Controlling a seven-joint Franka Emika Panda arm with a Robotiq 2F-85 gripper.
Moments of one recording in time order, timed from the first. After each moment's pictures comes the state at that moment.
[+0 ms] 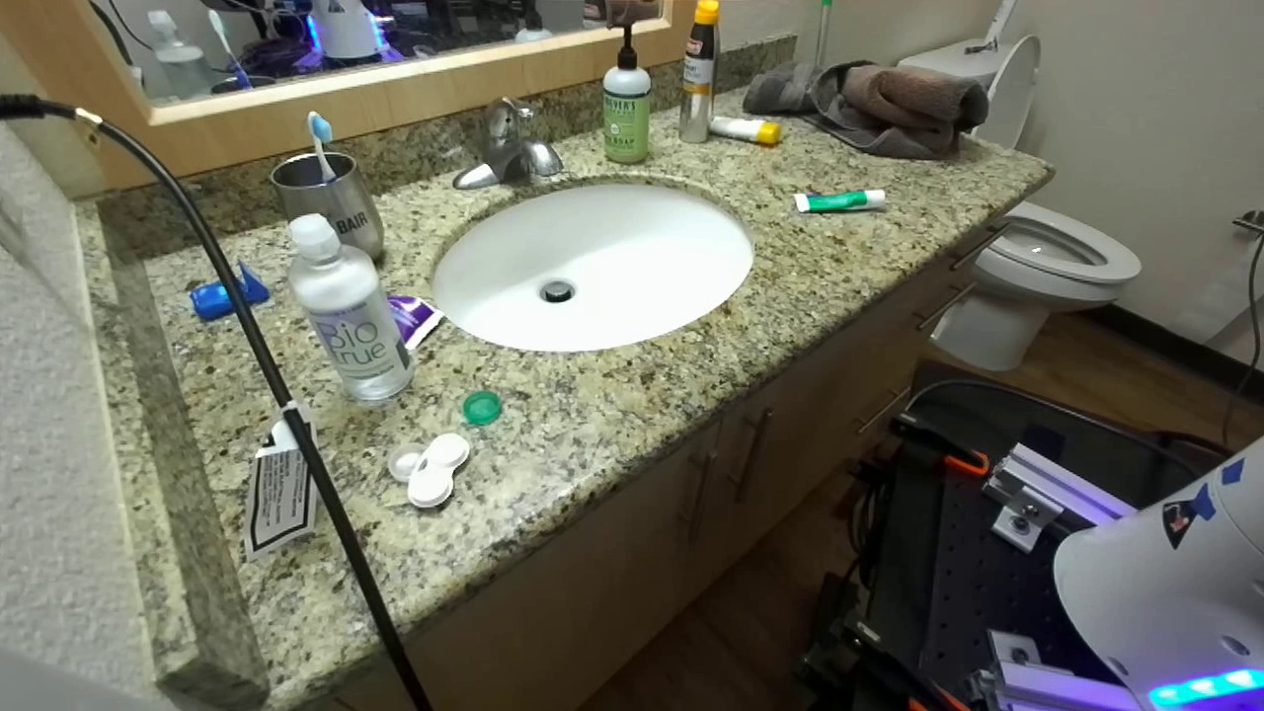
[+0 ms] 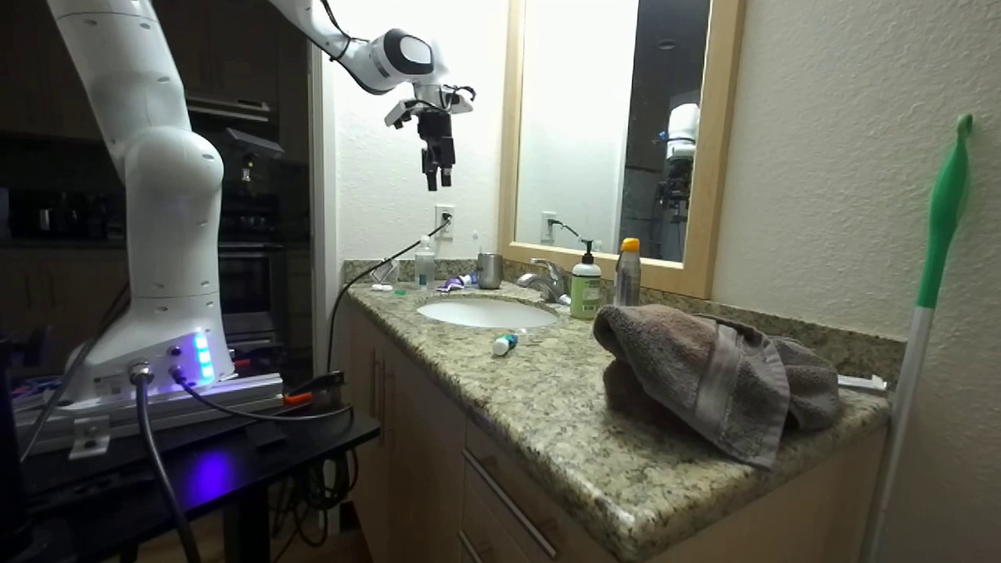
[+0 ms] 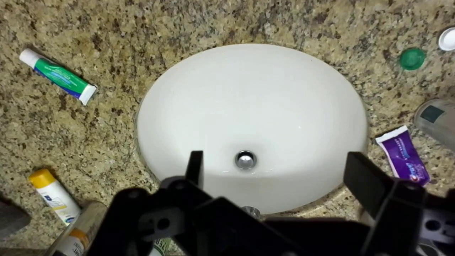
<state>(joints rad) -0.12 -0.25 -0.04 -2.17 -0.11 1.97 0.27</state>
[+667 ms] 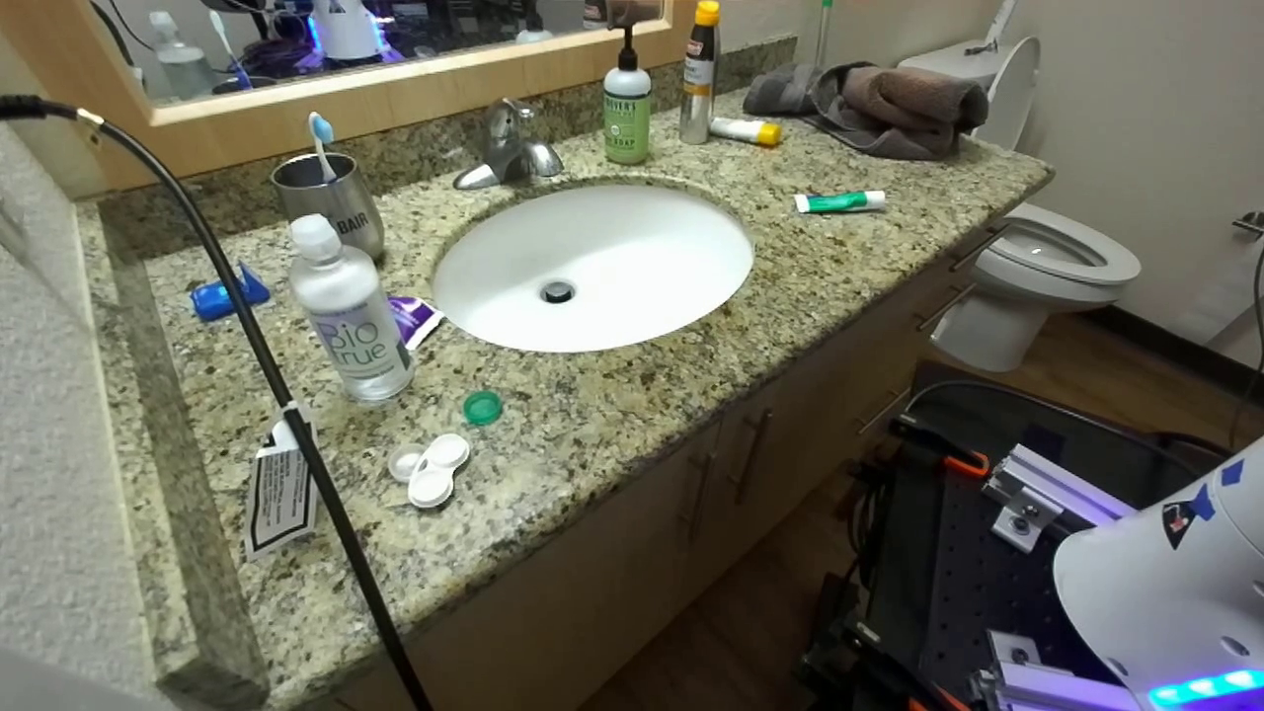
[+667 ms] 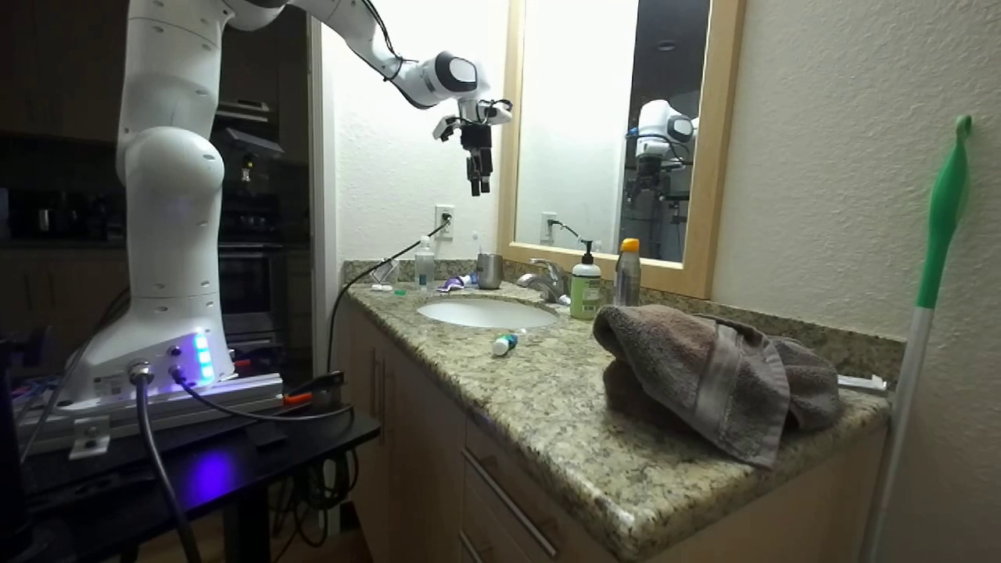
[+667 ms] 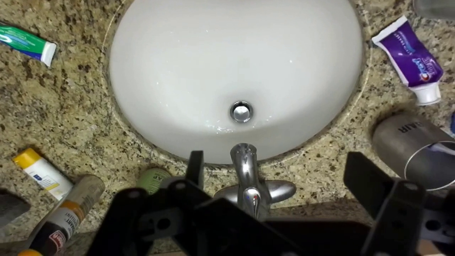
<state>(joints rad) -0.11 0.10 -0.05 -1.77 -0.10 1.95 0.44</state>
